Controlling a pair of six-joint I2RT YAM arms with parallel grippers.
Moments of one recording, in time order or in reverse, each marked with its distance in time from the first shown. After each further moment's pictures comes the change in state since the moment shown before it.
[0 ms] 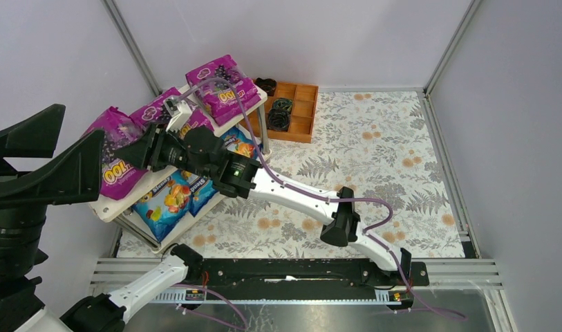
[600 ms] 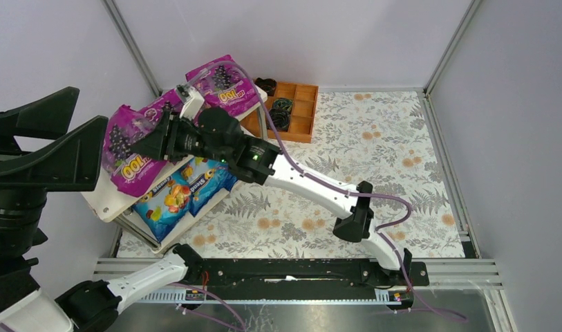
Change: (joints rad) left arm -0.149 0.077 0.054 0.052 -0.008 -0.056; right arm -0.064 -0.138 -0.060 -0.190 -0.138 0.059
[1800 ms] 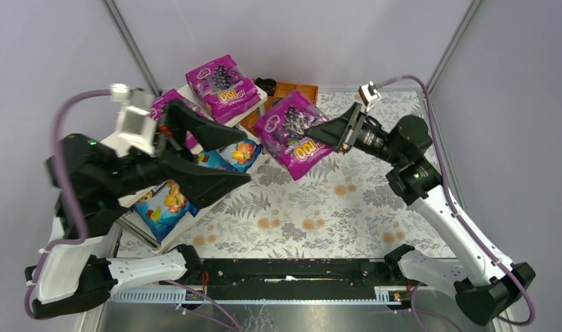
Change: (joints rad) left arm -0.270 0.098 -0.372 0.049 0.408 -0.178; right arm -0.743 -1.246 -1.541 0.370 -0.523 0.266
